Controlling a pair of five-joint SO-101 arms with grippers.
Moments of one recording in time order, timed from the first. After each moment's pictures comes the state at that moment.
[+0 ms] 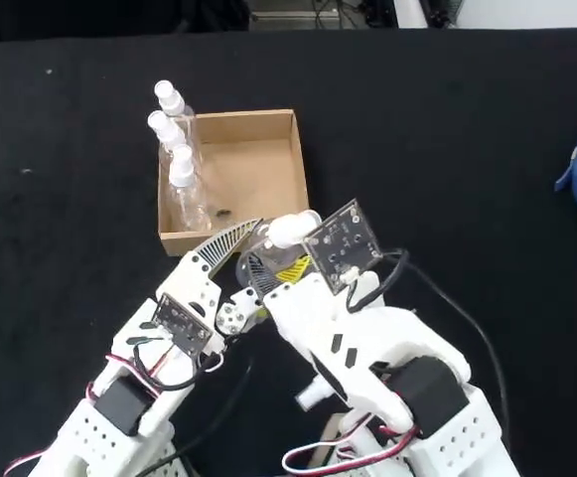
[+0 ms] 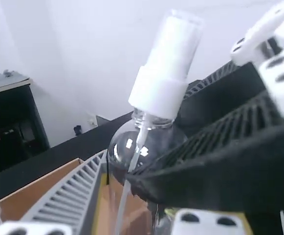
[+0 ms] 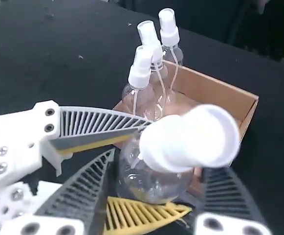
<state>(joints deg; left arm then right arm) 31.8 -103.6 95.4 10.1 -10.6 -34.4 -74.3 54.2 59.6 0.4</state>
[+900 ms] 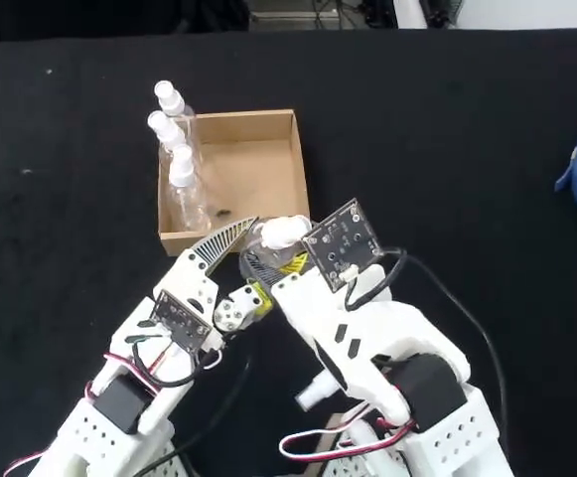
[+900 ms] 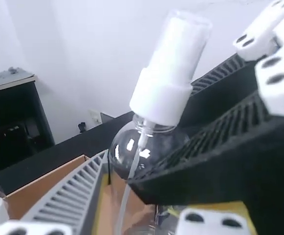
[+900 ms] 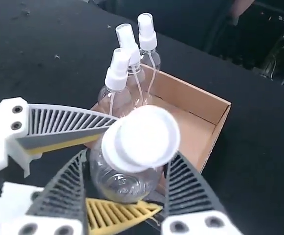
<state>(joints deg) 31.7 -103.5 95.4 10.2 -10.9 -29.3 -74.4 56.3 56.1 4.6</state>
